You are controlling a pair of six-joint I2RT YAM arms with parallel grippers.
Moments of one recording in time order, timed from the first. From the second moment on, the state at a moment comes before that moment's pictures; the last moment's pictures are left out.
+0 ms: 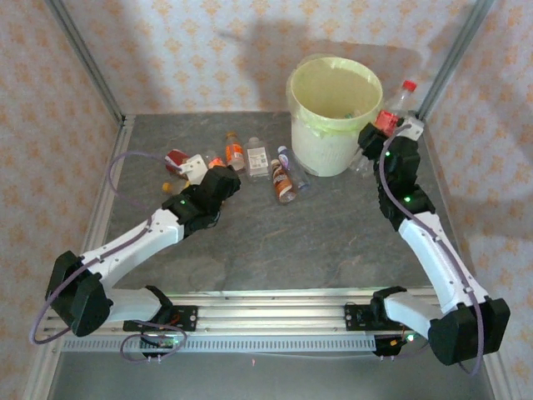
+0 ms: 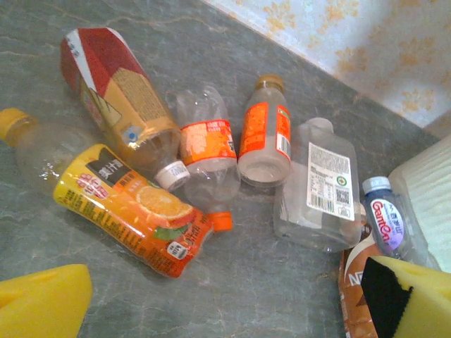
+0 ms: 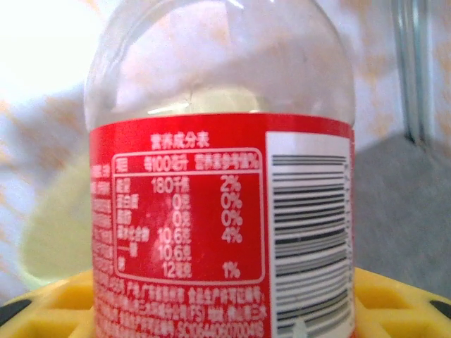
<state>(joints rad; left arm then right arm) -0.61 1.26 0.96 -0.46 -0.66 -0.97 0.21 1.07 1.01 -0.06 0.29 0.47</state>
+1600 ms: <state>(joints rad) -0.51 1.08 0.82 -0.65 -0.68 -1.20 0.14 1.91 1.76 -0.01 -0.55 0.26</state>
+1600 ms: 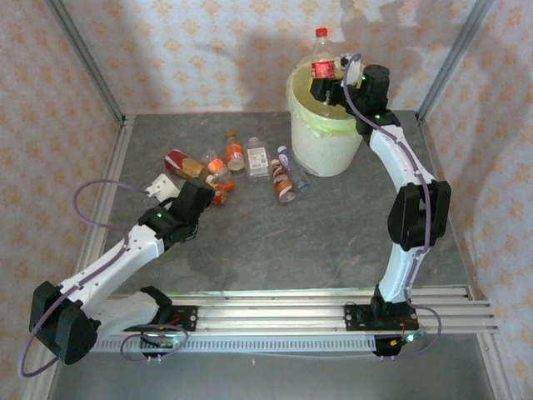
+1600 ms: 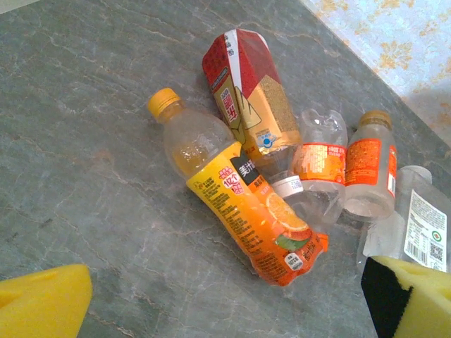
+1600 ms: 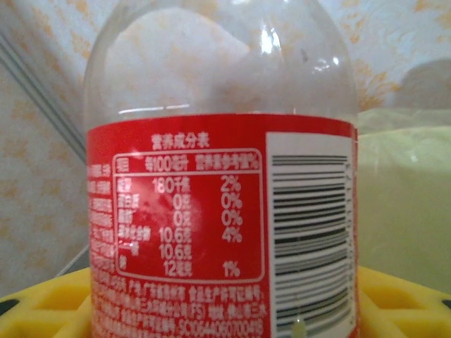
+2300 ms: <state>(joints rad) -0.51 1.11 0.82 -0.65 -0.68 -1.20 0.15 1.93 1.80 -0.09 -0.59 0.21</state>
